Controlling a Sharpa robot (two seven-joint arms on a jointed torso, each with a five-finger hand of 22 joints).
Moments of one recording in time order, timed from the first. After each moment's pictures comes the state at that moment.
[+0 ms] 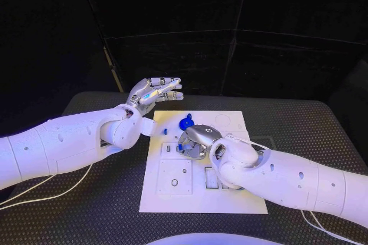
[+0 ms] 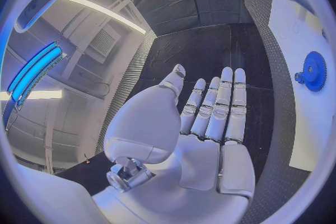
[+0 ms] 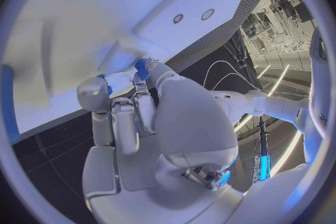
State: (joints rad) left arm 1.24 -0.78 -0.12 1.42 0.00 -0.24 0.56; left_hand 1.28 0.10 0.04 0.03 0.05 0.83 0.21 0.08 0.07 0.86 0.22 0.09 0.07 0.98 0.17 0.15 0.09 0.16 0.79 0.28 0.31 0.12; right arm 1.00 -0.50 0.00 1.49 -1.67 -0.33 -0.33; right_hand 1.40 -0.01 0.25 0.07 0.23 1.04 0.13 0.15 0.08 1.41 0.04 1.39 1.31 1.47 -0.02 1.55 1.31 0.13 1.24 0.09 1.28 0.91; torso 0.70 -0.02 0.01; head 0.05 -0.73
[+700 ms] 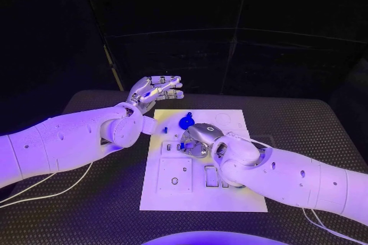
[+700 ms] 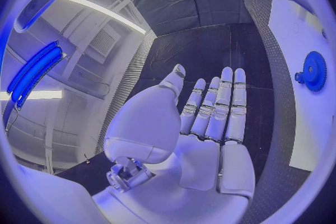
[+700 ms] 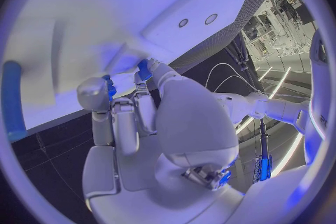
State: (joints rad) left arm 1.24 -0.77 -0.12 1.42 0.00 -0.24 0.56; left_hand 1.28 0.10 0.04 0.03 0.05 0.83 0.21 0.08 0.07 0.86 0.22 0.09 0.07 0.98 0.17 0.15 0.09 0.16 0.79 0.28 0.31 0.12; right arm 1.00 -0.51 0.01 1.49 -1.68 -0.31 -0.33; right_hand 1.38 -0.02 0.25 0.07 0.23 1.04 0.13 0.15 0.08 1.41 0.04 1.39 1.31 1.47 -0.02 1.55 1.31 0.13 1.24 0.09 1.28 0.91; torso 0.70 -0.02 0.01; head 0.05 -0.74
